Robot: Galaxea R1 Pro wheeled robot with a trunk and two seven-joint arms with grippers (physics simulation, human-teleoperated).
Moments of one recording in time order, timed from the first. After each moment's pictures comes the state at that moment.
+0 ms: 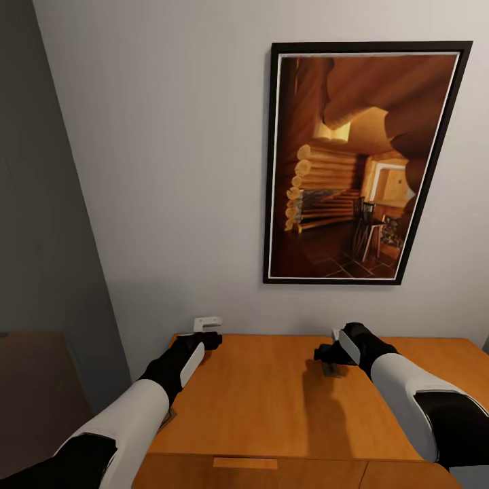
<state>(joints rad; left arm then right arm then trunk) -0.84 -0.17 -0.10 -0.48 0.16 0.37 0.21 -1.01 -0.09 0.05 -0.21 -0.15 0.71 -0.01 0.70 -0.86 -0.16</state>
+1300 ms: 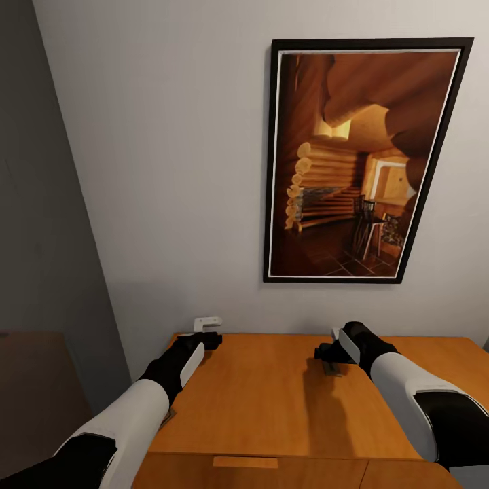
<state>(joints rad) -0.84 -0.17 -0.10 -0.48 0.16 0.37 0.21 -1.01 -0.09 0.05 -0.22 -0.14 0.71 -0.01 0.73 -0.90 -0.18</state>
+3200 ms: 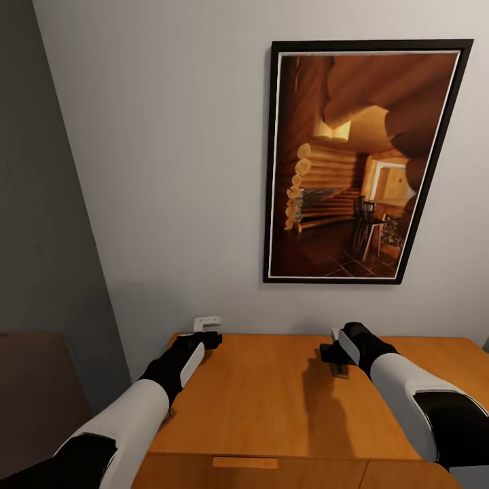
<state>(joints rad) -0.84 -0.17 -0.10 -0.48 0.16 0.36 0.21 -1.01 -0.08 0.05 -0.22 -0.14 0.71 -0.02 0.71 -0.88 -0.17</state>
